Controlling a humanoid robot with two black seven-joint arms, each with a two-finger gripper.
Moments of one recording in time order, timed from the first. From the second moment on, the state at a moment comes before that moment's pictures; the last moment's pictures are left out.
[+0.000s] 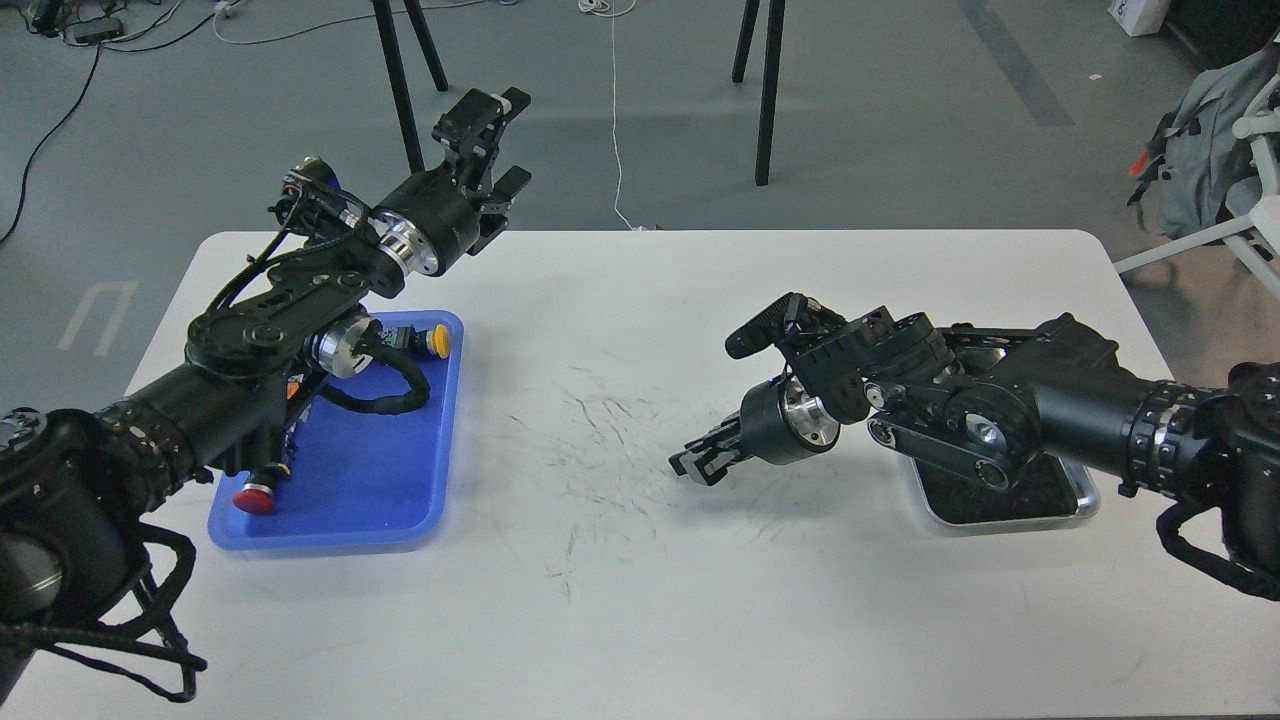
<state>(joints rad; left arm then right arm) -0.99 0.16 -0.36 -0.51 0.44 -0.21 -0.49 1.15 -0.16 -0.16 0.83 -1.54 0.43 0.39</state>
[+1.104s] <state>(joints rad) -1.00 0.14 -0.36 -0.50 0.44 -0.21 -0.49 1.21 -0.50 0.01 0.78 -1.23 0.42 0.42</state>
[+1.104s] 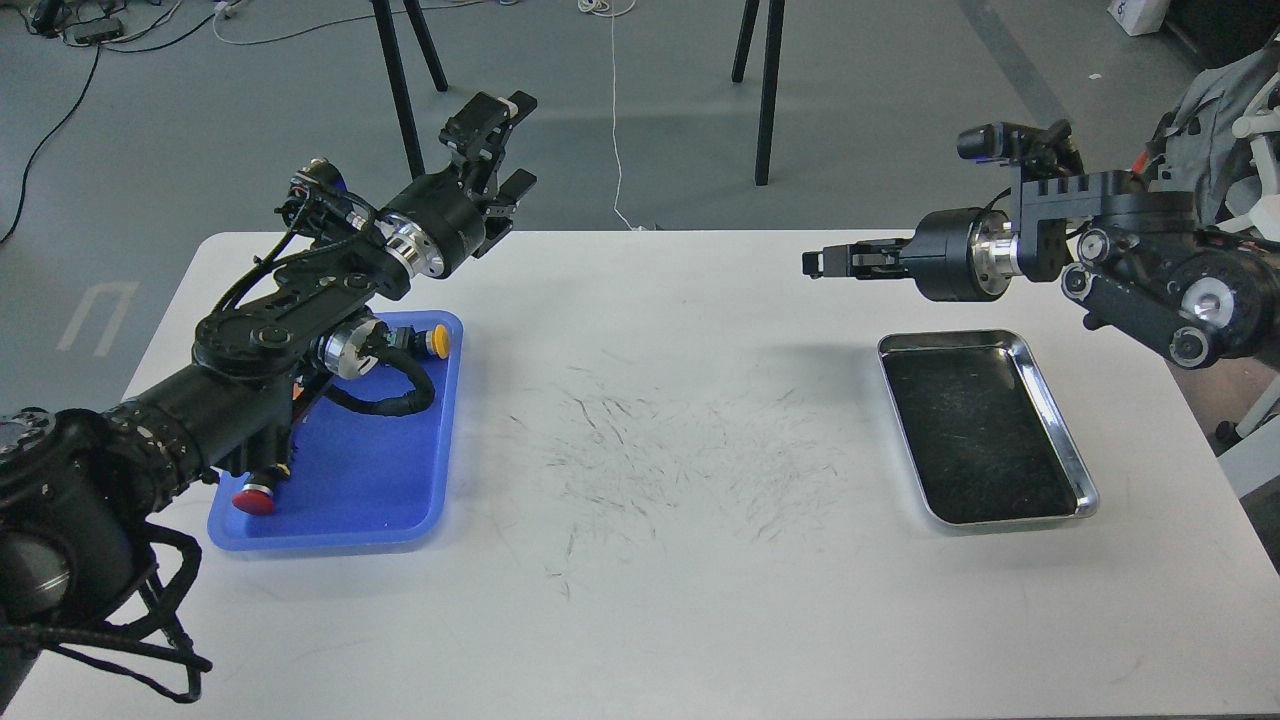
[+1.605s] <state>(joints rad) -0.99 0.14 -0.35 -0.50 0.44 -0.20 -0.49 1.09 -0.66 0.06 0.78 -1.05 0.39 0.45</state>
